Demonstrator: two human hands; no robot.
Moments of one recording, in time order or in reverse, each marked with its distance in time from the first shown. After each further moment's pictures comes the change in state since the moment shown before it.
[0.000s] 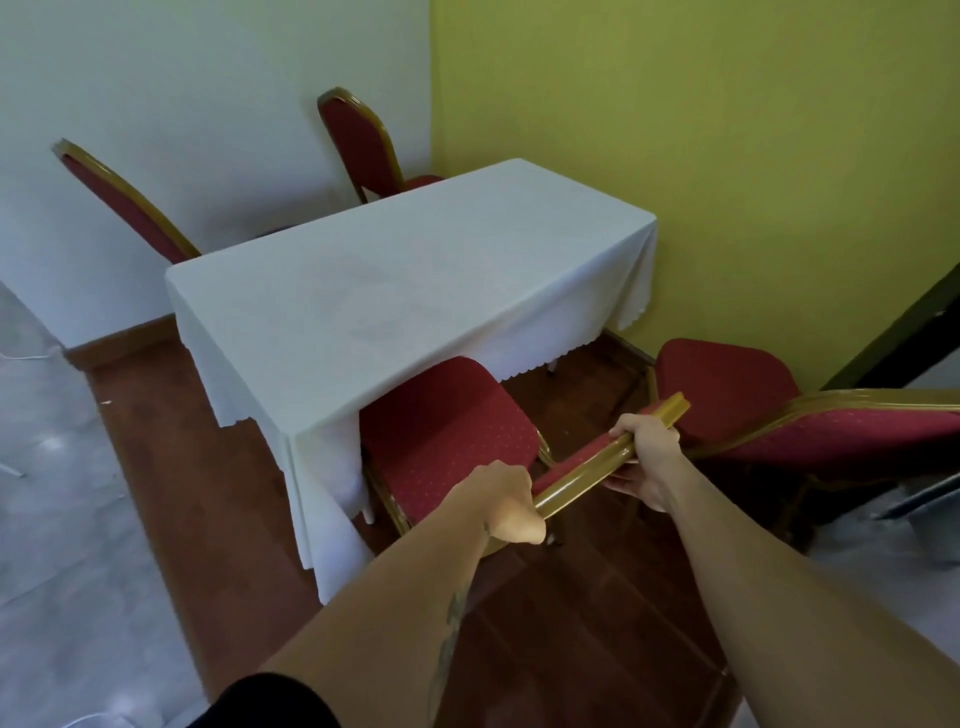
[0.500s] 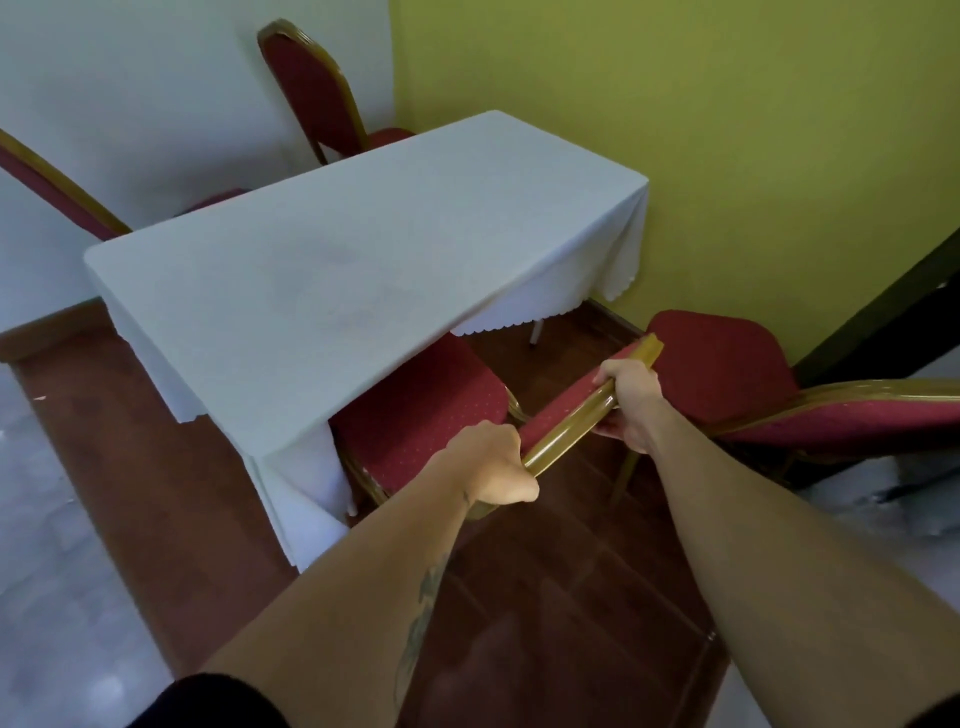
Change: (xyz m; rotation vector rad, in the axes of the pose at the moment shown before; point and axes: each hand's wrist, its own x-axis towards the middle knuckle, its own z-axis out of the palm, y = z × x) left_hand 0.068 -0.036 -0.050 -0.028 0.020 0.060; right_hand 0.060 -0.043 0.064 -0.103 0.042 -0.052
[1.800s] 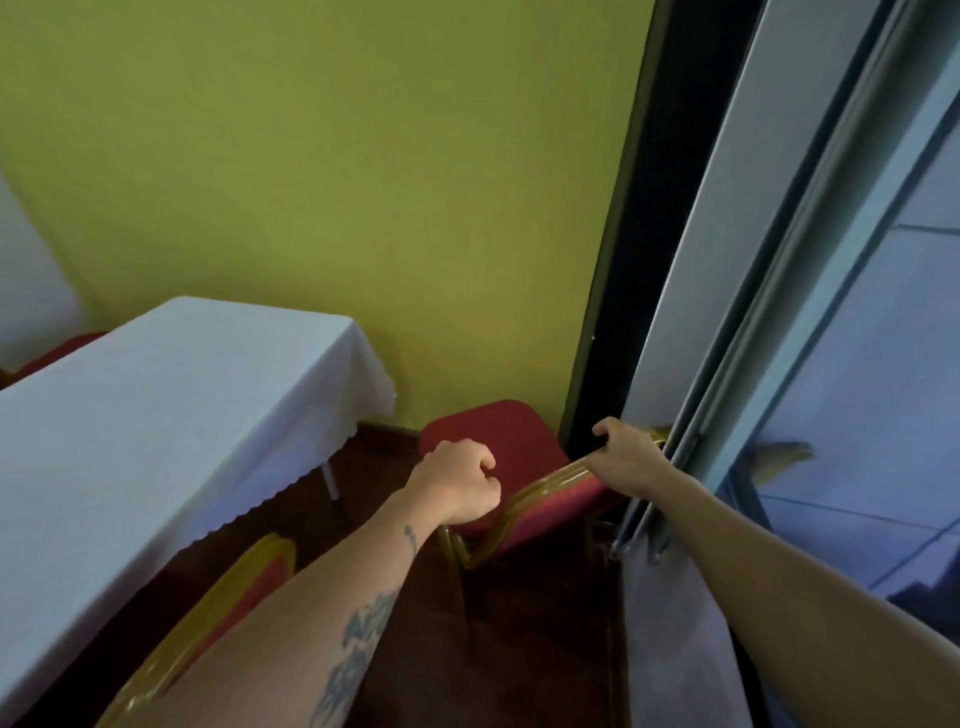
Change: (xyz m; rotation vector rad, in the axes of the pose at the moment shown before) left_hand 0.185 0.385 -0.001 0.142 0.059 0.417; right_hand 0.088 -0.093 -0.413 -0.782 0.372 -0.250
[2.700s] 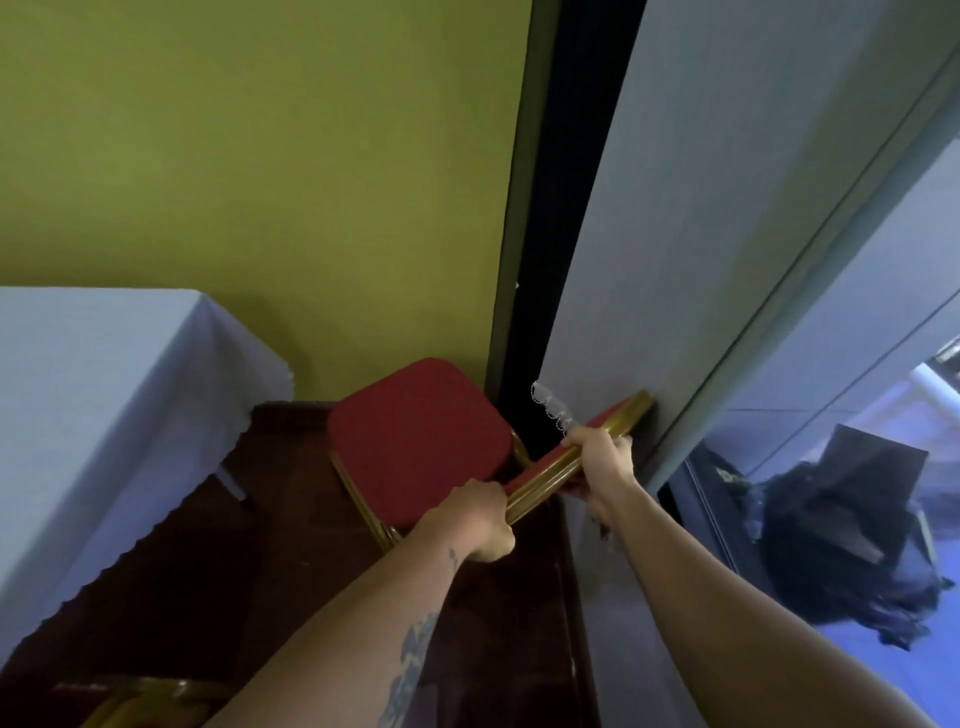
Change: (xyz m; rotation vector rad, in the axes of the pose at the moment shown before) left_hand 0.140 0.038 0.073 0.268 -0.446 0.073; right_hand 0.090 0.040 0.044 1.219 0.304 0.652
